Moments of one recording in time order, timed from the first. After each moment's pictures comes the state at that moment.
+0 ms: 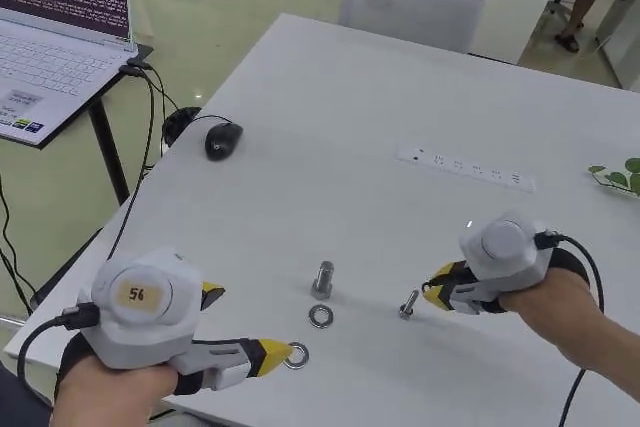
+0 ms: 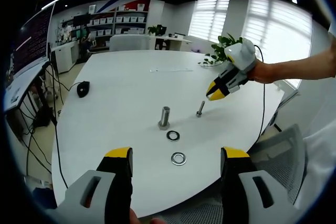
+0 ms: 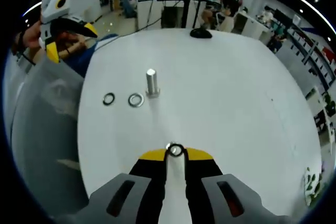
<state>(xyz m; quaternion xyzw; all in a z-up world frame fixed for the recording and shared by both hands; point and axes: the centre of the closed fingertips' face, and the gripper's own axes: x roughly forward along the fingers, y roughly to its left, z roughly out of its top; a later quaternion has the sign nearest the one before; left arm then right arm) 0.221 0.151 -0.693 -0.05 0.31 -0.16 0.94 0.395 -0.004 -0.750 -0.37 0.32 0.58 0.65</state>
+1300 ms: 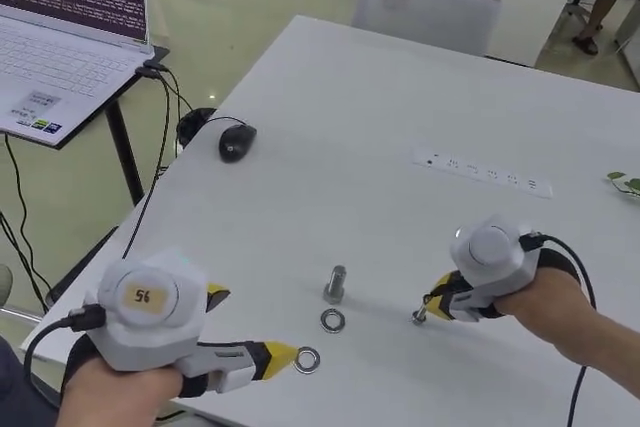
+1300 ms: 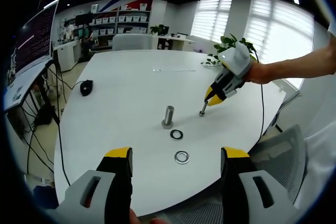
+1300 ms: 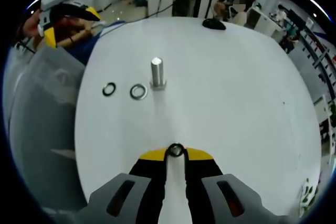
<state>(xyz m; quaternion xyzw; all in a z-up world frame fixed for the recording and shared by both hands) 0.219 0.160 -0.692 -0.05 0.31 -0.15 0.94 0.393 0.003 -0.771 -0.40 0.34 0.59 0.61</state>
